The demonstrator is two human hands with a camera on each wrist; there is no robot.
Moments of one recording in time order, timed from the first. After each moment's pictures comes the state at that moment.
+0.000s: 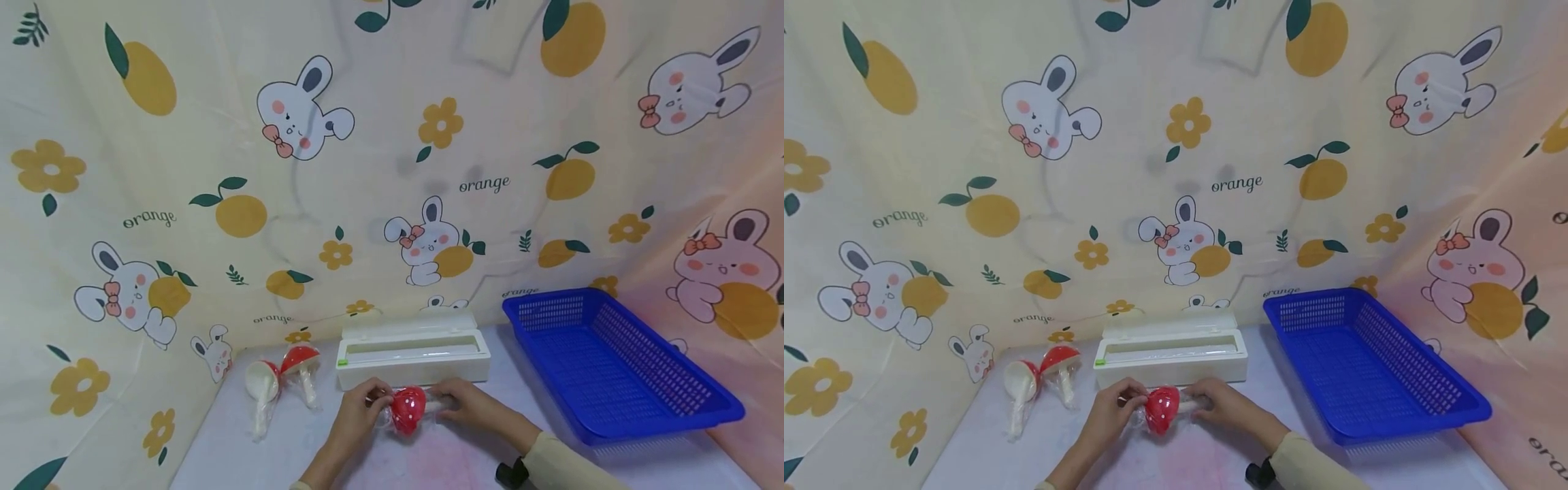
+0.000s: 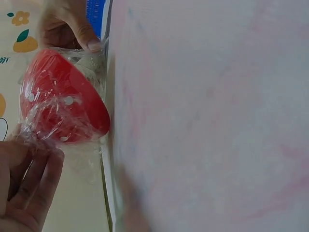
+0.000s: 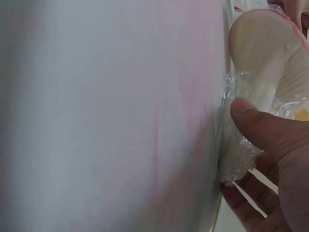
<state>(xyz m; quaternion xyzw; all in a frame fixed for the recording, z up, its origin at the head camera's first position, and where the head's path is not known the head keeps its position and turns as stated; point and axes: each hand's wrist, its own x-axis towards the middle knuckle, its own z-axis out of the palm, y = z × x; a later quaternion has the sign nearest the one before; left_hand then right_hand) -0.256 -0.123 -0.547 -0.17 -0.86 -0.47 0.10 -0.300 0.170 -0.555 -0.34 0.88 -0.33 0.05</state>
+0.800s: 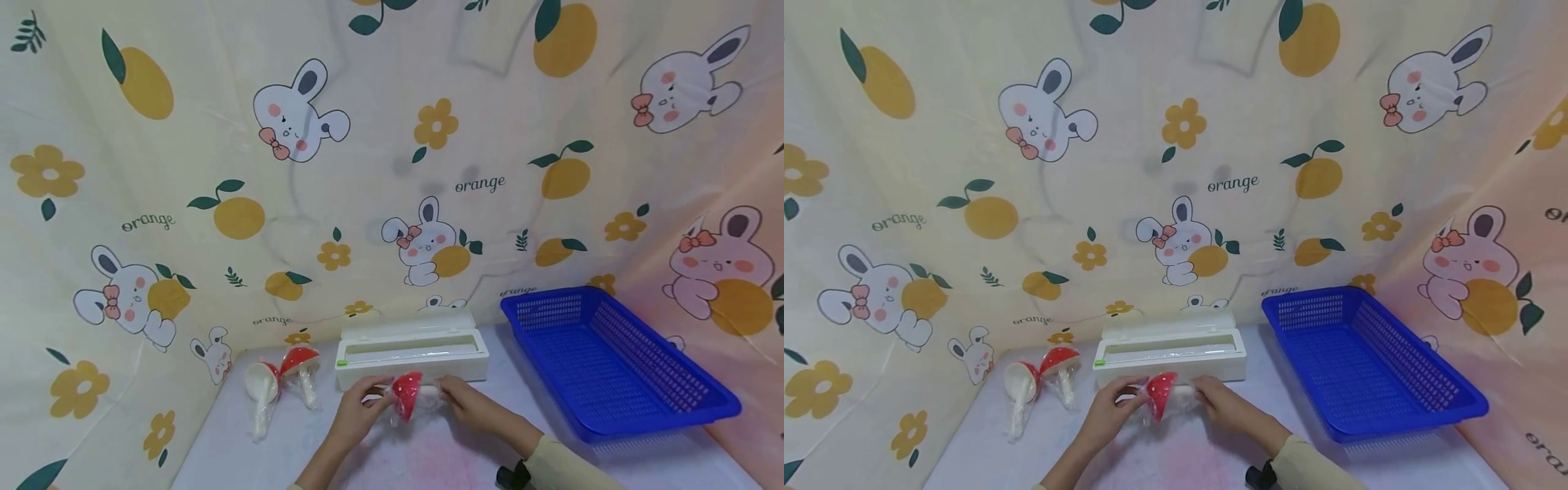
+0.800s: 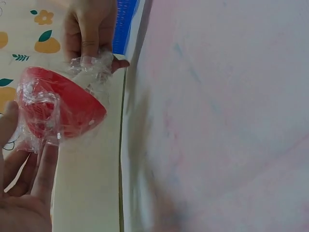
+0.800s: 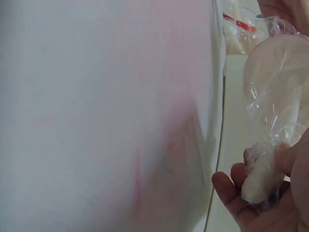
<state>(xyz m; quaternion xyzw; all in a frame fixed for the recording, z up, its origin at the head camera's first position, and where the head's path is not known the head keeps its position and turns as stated) -0.249 -0.118 -0.539 -0.15 -0.79 -0.59 0.06 -0.287 0.170 -0.559 -0.44 0.83 -0.32 -0.12</state>
